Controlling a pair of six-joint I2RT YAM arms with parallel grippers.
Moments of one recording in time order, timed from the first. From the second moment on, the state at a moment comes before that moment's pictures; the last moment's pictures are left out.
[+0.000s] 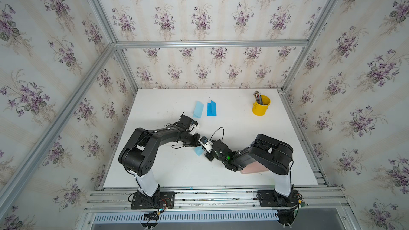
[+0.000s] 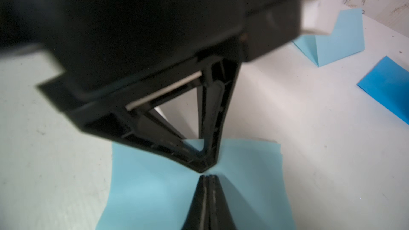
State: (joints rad) left arm -0.41 1.75 0.87 -0.31 0.49 -0.31; right arm 1.02 1.97 0.67 0.79 0.13 -0.08
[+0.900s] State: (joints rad) left arm -0.38 1.77 0.90 -0.33 0.48 -0.26; right arm 1.04 1.85 0.65 0.67 0.10 -0.04
